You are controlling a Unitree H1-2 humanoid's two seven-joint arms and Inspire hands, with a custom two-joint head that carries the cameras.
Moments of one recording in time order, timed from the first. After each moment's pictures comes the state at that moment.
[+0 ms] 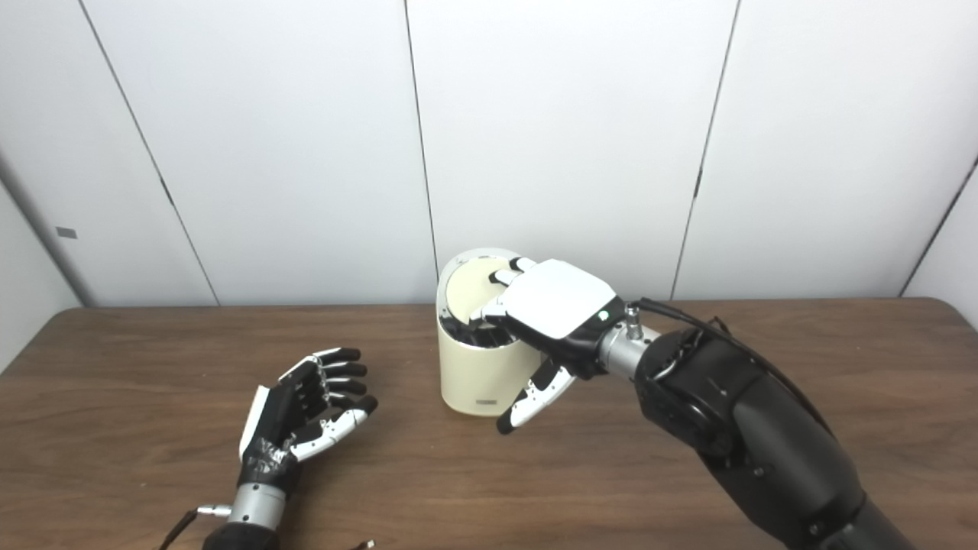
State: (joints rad) left arm -0.20 0.06 0.05 0.20 0.02 -0.21 0.00; right arm -0.72 -0.45 0.49 -0.22 -0.99 -0.03 0.67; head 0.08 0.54
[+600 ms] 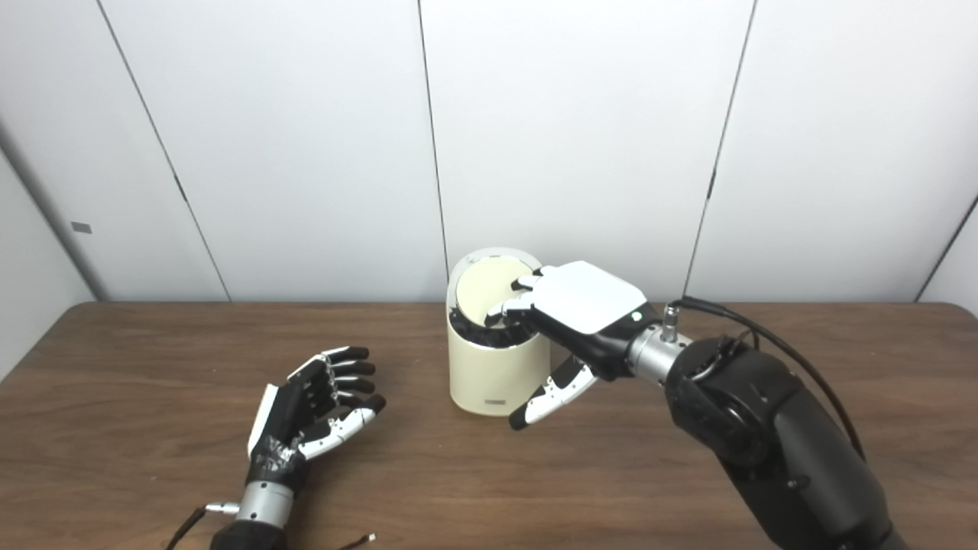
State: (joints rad) left arm -0.20 0.05 0.05 0.20 0.02 -0.21 0.00; right arm -0.61 -0.42 0.31 -0.24 -0.83 -0.02 0.58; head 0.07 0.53
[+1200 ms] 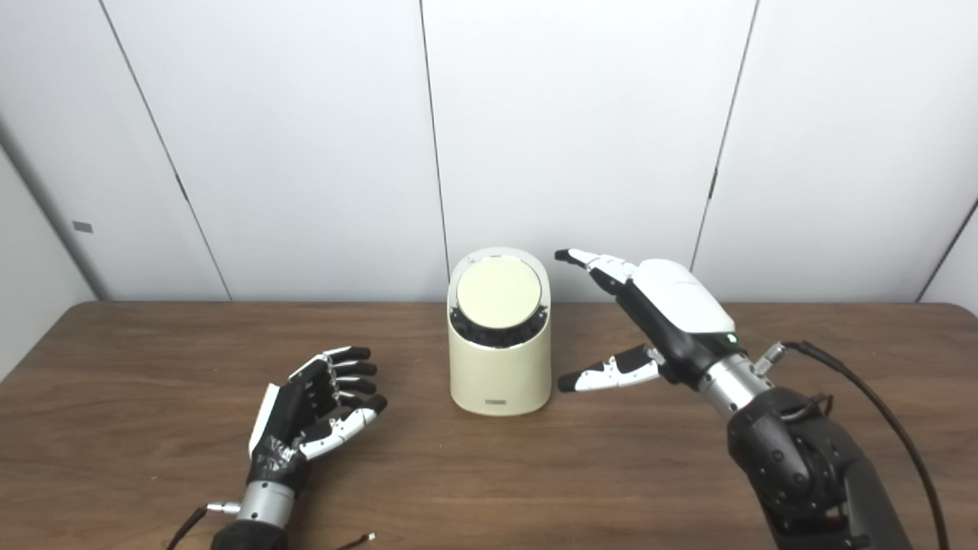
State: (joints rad) left arm -0.19 0.06 0.05 0.19 0.02 -0.22 0.00; right arm -0.41 -0.35 0.08 -0.20 -0.59 0.01 0.33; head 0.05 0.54
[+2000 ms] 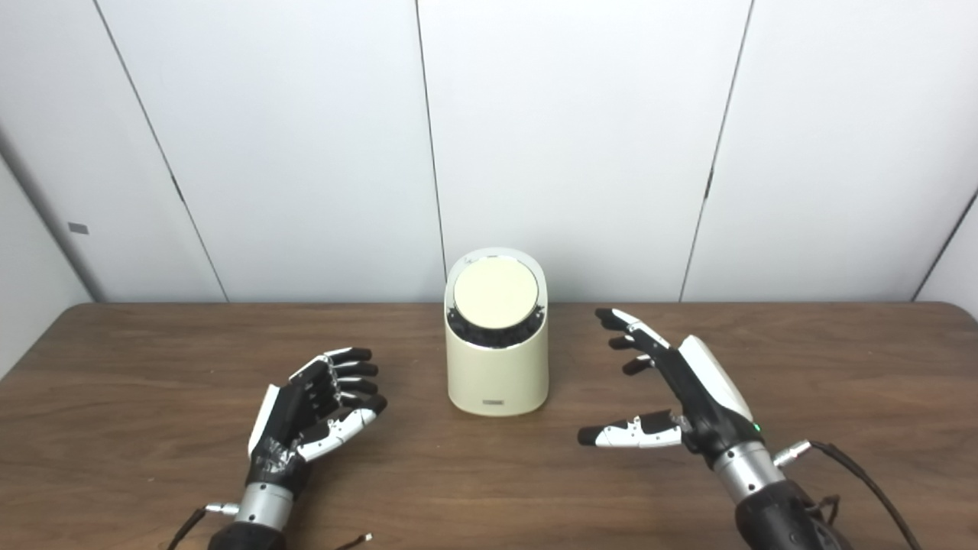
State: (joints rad) left arm -0.19 0.07 0.05 0.19 -0.01 -0.25 -0.04; right arm -0.23 -0.25 0.05 -0.12 -0.39 0.02 0.17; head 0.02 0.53
